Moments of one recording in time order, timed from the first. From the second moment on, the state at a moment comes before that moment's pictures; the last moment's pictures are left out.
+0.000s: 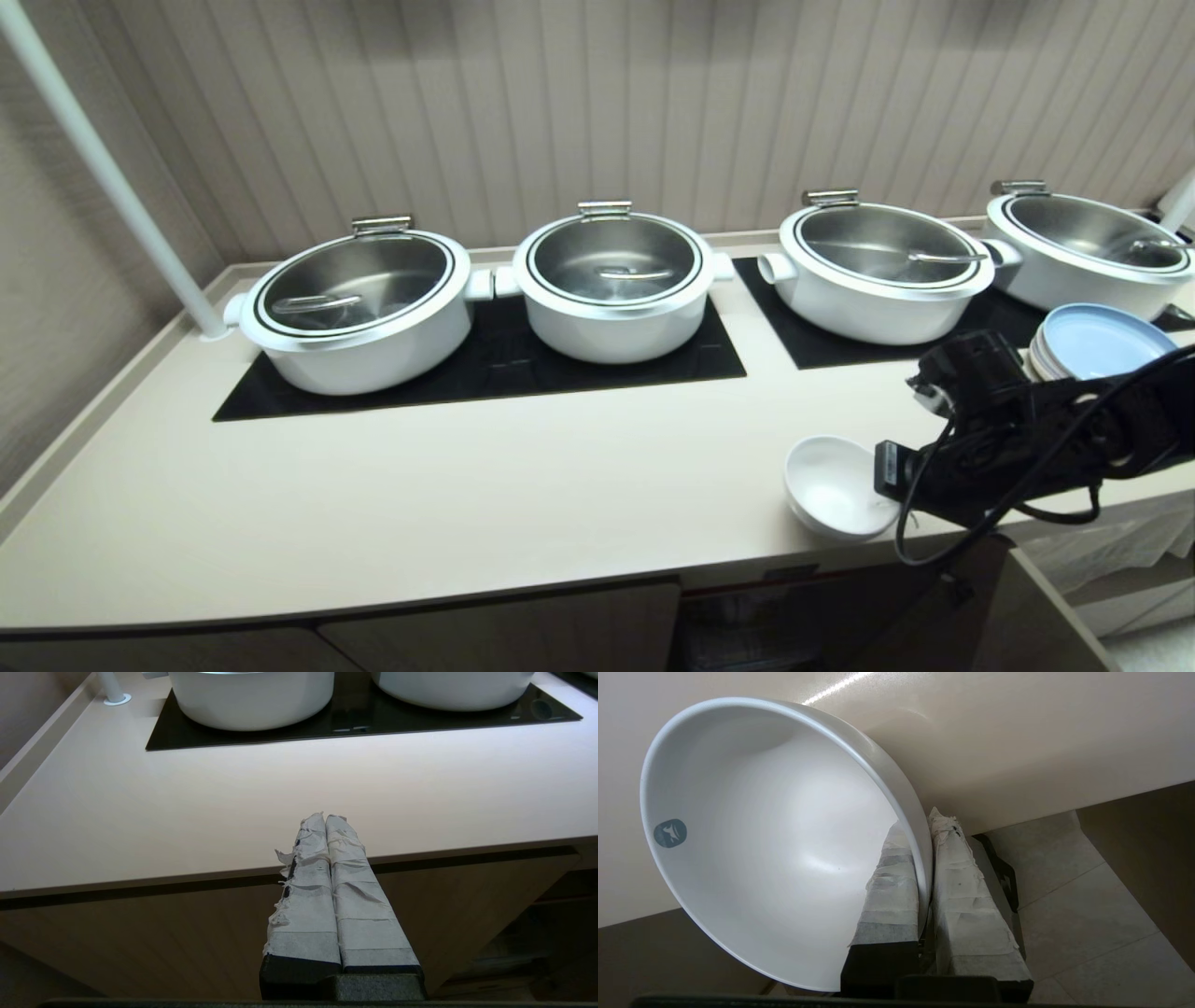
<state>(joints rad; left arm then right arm) 0.00 0.00 0.00 0.00 0.00 0.00 0.19 1.86 -0.95 0.07 0.07 0.49</state>
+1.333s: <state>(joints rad) 0.00 0.00 0.00 0.00 0.00 0.00 0.19 1.97 -1.04 0.02 0.10 0.55</state>
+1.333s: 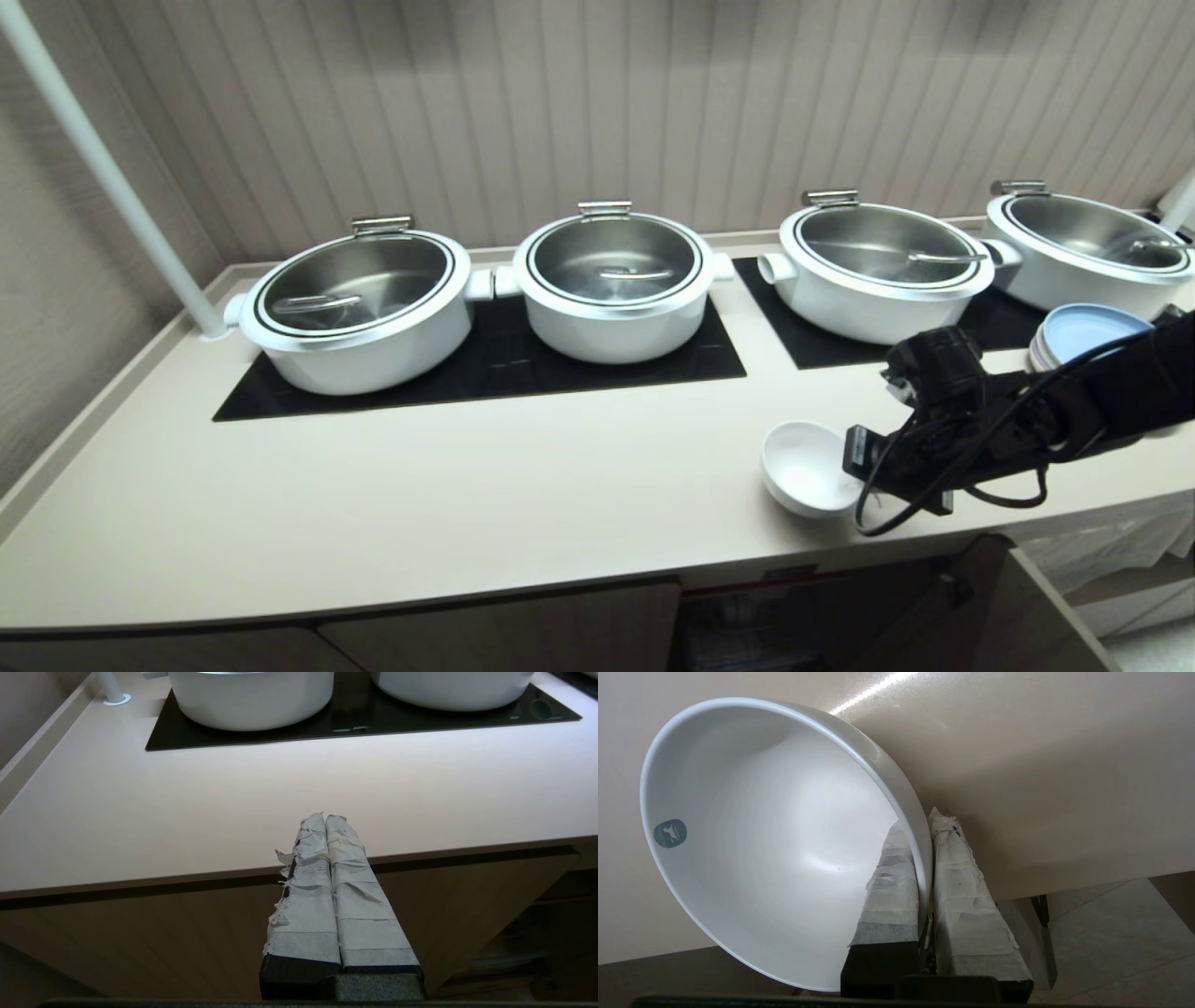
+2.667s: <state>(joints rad) 0.00 0.00 0.00 0.00 0.00 0.00 0.20 1.99 -1.06 0.00 0.09 0.54</state>
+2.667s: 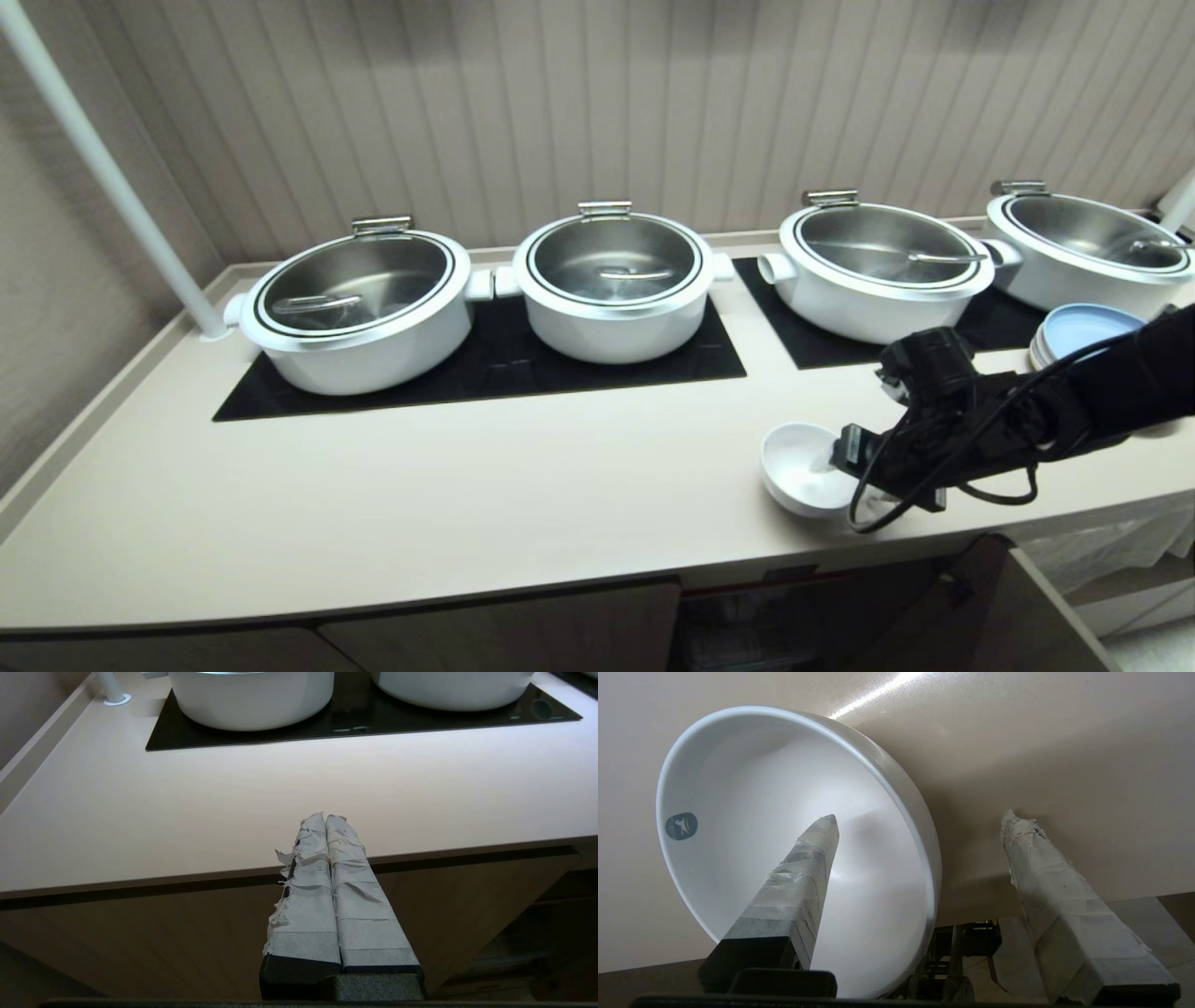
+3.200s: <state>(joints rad) 0.00 0.00 0.00 0.00 0.00 0.00 0.21 1.92 -1.01 0.01 0.09 0.54</state>
